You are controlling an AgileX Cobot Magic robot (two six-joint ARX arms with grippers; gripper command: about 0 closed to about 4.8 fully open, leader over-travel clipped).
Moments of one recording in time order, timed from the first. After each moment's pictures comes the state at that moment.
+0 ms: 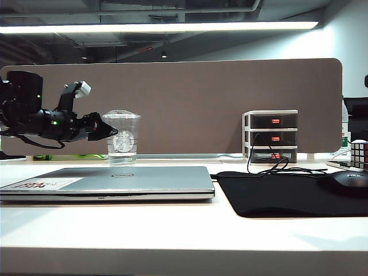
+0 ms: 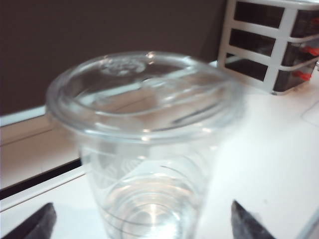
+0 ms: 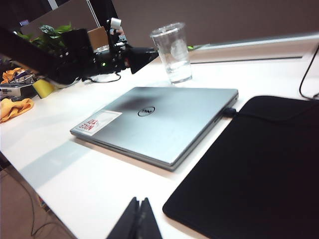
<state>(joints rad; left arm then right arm) 0.02 2.25 1.40 0.74 0.72 0.10 0.05 0.00 0.01 -0.05 -0.63 0.26</state>
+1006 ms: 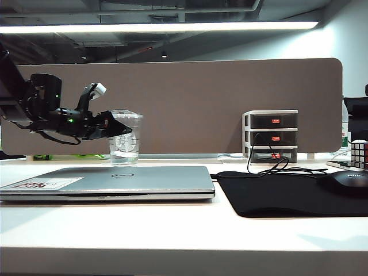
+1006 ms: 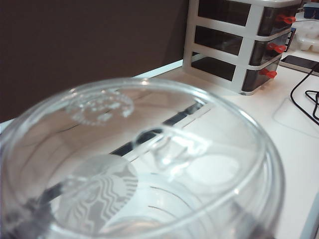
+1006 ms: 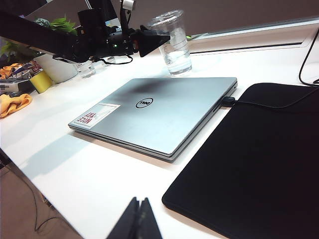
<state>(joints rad) 0.00 2.38 1.72 0.49 0.86 0.14 0.05 0.00 0.01 -0.08 -0.63 0.26</state>
